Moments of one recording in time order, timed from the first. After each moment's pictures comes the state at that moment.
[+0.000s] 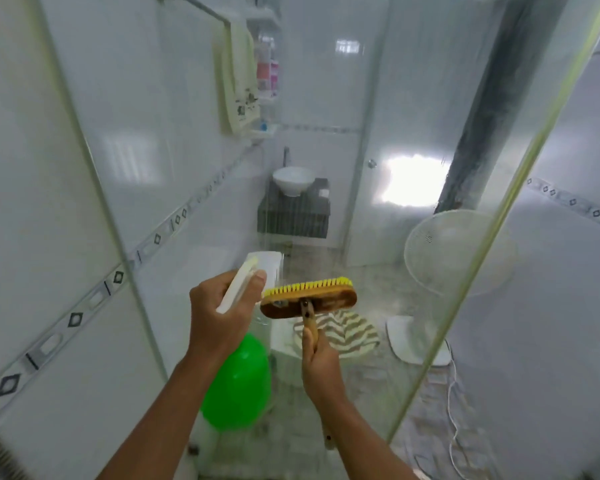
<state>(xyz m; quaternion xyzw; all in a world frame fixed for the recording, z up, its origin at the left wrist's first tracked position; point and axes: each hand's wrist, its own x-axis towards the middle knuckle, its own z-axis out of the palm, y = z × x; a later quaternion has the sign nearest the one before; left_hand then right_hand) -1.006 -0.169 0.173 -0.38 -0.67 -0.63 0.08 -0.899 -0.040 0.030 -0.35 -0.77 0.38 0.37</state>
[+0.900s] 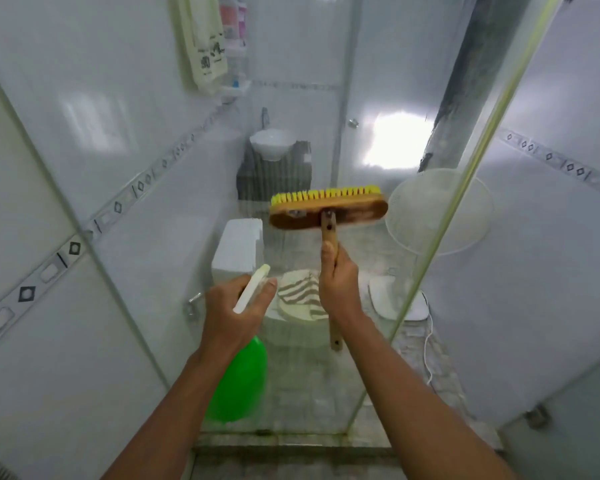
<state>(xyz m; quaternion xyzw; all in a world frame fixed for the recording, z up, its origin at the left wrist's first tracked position) -0.972 -0.138 0.102 -0.40 -0.71 -0.58 0.01 -0.862 0.013 0.116 -0.29 -0.74 0.37 0.49</state>
